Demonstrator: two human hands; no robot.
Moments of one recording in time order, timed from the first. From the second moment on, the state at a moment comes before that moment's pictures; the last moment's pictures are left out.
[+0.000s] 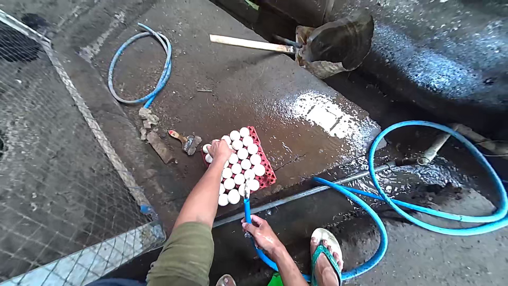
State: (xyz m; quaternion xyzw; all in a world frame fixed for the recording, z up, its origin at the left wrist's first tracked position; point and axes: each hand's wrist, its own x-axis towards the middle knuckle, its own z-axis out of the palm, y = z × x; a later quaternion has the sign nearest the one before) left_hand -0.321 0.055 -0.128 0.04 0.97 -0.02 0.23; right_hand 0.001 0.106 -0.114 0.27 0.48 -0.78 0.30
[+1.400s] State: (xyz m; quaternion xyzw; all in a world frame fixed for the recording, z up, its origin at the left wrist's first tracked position) left_hand 0.004 0.025 0.028 0.03 0.71 0.68 0.18; right_hand 0.003 0.100 0.041 0.27 0.69 -0.67 -0.06
